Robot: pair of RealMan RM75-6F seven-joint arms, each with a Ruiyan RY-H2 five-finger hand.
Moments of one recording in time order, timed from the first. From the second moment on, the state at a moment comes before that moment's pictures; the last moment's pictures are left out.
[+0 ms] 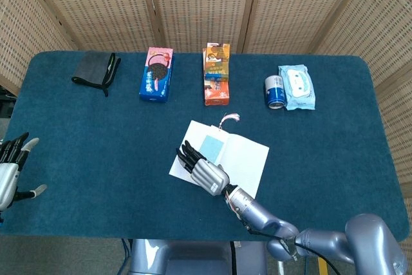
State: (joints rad) left arm -0.14 -1.03 -0.05 -1.70 1.42 1.38 -0.01; right arm 0.83 -1.78 0.11 -1.36 -1.47 0.98 -1.31
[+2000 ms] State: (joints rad) left arm -0.15 -1.00 -0.04 -1.71 1.42 1.35 -0.07; right arm 0.95 -1.62 0.08 -1.47 -1.05 0.70 -0.43
